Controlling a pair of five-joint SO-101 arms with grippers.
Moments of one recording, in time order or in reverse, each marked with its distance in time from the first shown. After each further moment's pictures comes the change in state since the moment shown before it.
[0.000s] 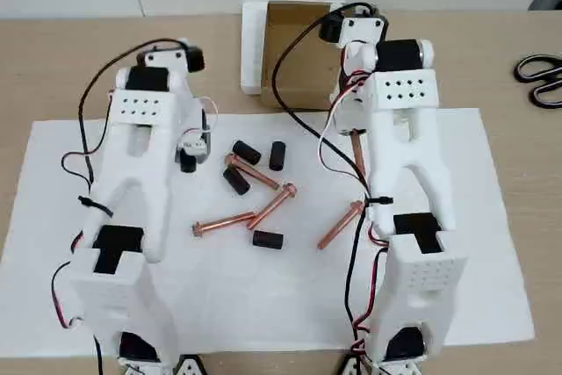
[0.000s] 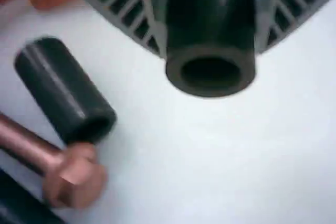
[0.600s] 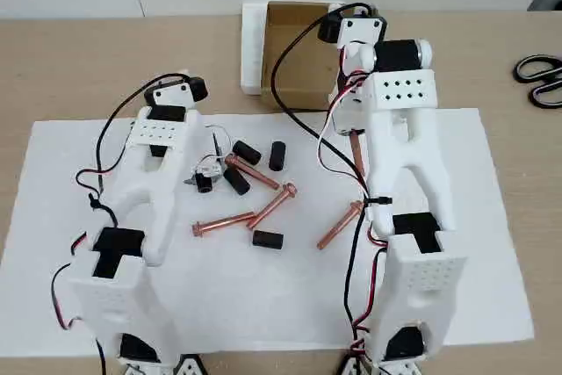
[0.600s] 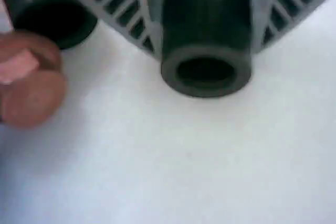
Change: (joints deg) left arm 0.6 -0.5 25.3 -24.3 12.7; right arm -0.2 0.2 0.0 0.0 0.0
